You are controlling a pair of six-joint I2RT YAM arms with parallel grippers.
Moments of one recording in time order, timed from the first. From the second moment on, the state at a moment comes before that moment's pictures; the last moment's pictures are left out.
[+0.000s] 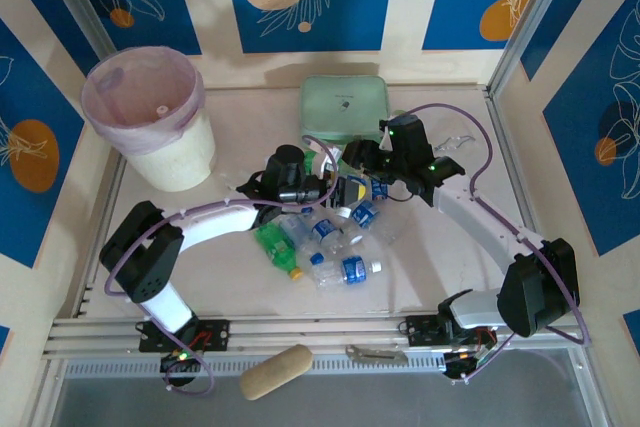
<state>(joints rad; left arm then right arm) -0.77 1.64 0.98 0.33 0.54 -0.55 0.45 1.34 1.06 -0.38 -0.29 0.82</state>
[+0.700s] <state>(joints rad) -0.58 1.47 1.01 0.03 0.35 -0.43 0.23 1.17 0.96 -0.36 -0.35 0.85</state>
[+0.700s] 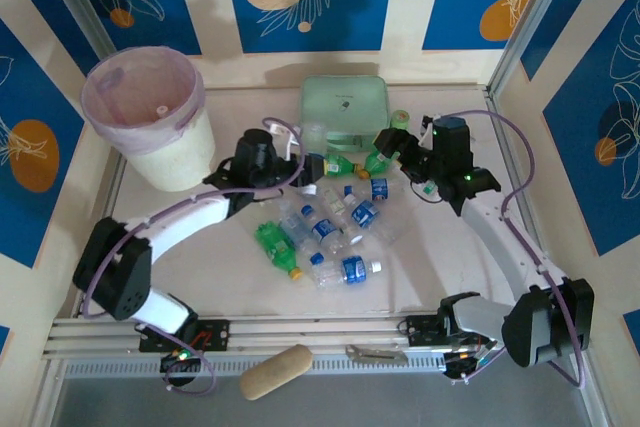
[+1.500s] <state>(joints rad) 0.02 1.40 1.50 -0.35 -0.03 -0.11 0.30 1.20 0.90 -0.34 -0.34 0.86</state>
